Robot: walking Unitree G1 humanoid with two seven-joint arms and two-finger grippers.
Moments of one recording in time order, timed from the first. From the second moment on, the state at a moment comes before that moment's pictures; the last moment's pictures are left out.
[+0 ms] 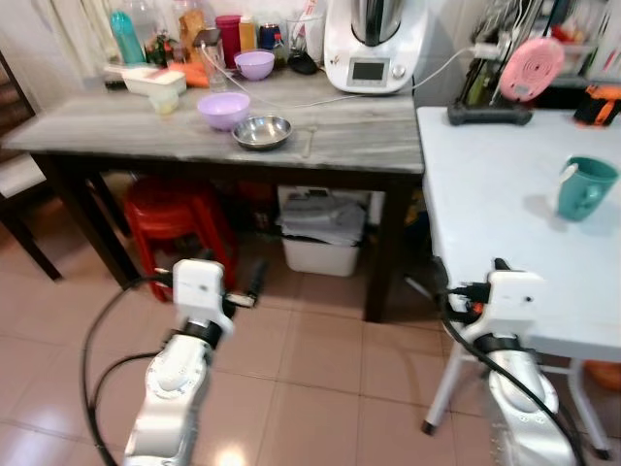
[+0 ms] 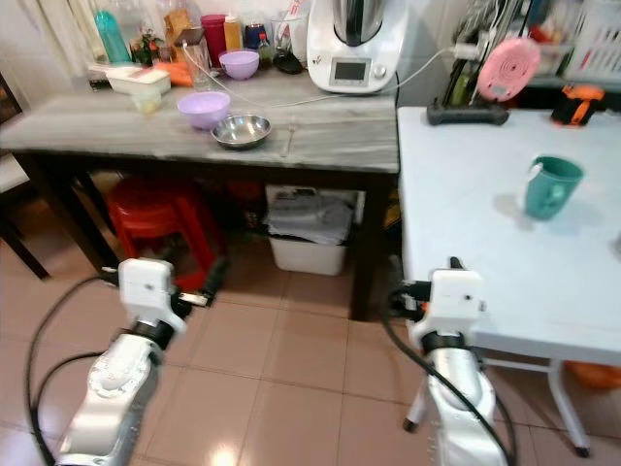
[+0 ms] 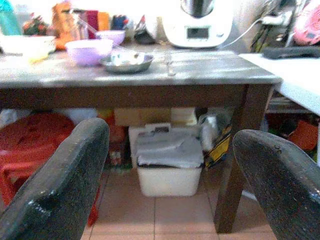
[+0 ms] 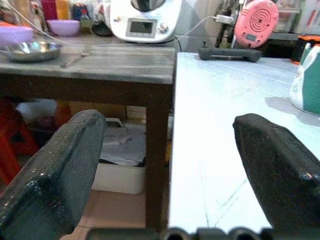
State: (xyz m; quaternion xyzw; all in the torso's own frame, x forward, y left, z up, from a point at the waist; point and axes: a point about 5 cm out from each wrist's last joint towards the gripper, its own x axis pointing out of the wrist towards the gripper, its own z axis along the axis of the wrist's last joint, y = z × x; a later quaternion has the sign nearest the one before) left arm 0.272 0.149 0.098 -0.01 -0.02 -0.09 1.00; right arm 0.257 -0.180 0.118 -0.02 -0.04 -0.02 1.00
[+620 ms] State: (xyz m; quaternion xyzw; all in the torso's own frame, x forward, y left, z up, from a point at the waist) left arm 0.272 0.156 0.098 -0.01 -0.02 -0.08 1.00; right arm 0.256 -0.173 0.120 -0.02 -0.04 -0.01 1.00
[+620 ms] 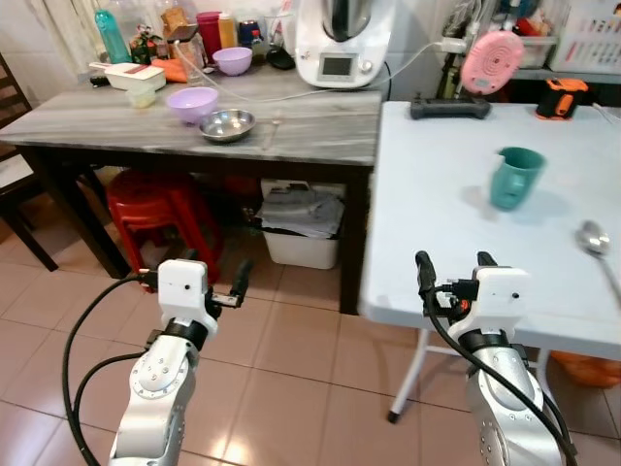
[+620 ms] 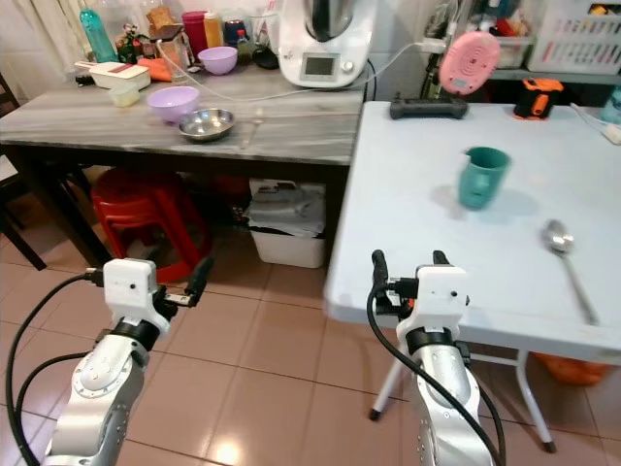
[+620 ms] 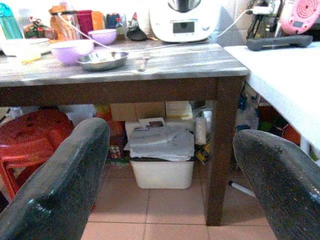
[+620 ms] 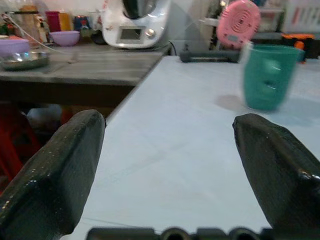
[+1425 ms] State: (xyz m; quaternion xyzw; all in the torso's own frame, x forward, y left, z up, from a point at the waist) left arm 0.276 0.145 0.096 -0.01 -0.02 -0.10 0.99; right arm 0.258 -0.175 0.118 -0.01 -0.04 -0.02 1.00
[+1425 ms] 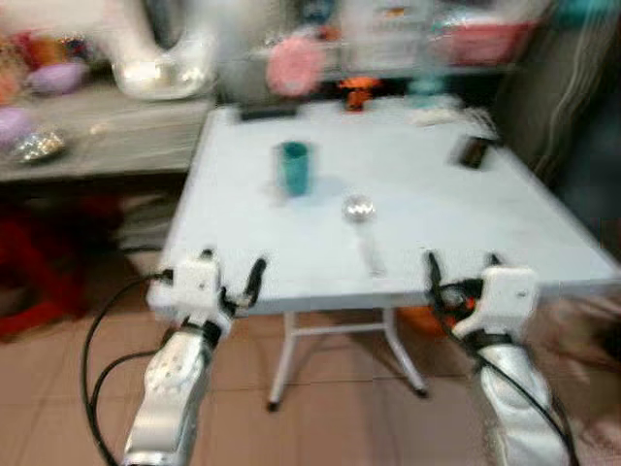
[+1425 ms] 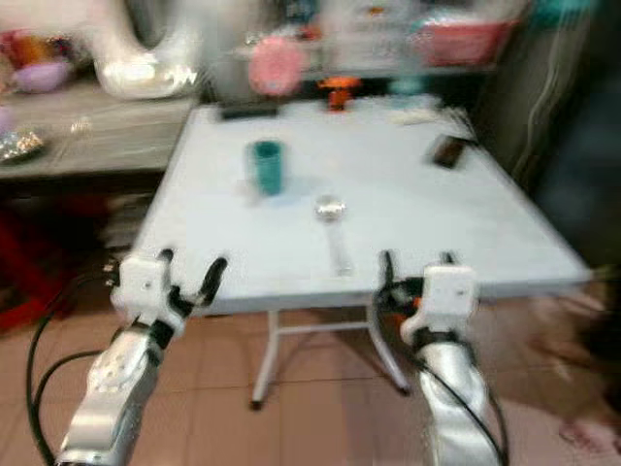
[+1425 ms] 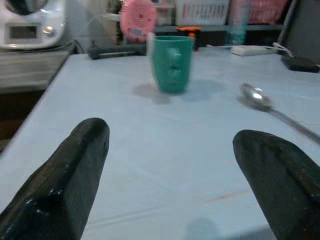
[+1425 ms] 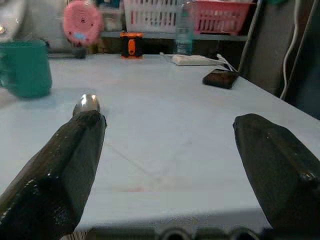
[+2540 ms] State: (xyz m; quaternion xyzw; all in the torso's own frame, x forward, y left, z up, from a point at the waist) left arm 0.273 0.134 0.095 -0.05 -0.02 -0.15 0.99; right arm 0.257 -0.178 0.116 -0.03 -0.03 -0.02 1.00
